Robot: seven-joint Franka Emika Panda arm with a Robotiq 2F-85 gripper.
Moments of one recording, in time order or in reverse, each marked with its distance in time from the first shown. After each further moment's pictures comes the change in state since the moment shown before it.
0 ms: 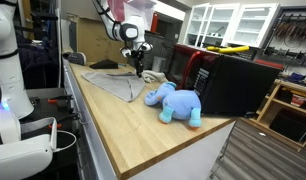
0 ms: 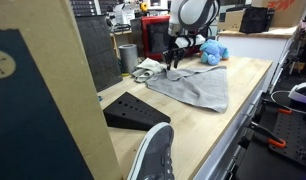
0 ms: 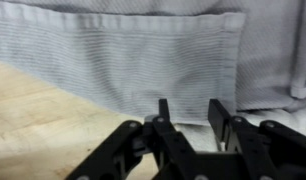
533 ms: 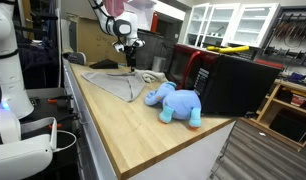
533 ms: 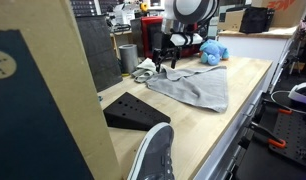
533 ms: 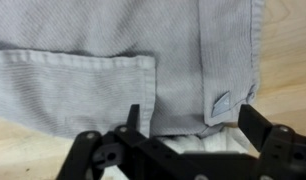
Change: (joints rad) arm 0.001 -0.049 0.125 -0.029 0.093 -0.038 -0.036
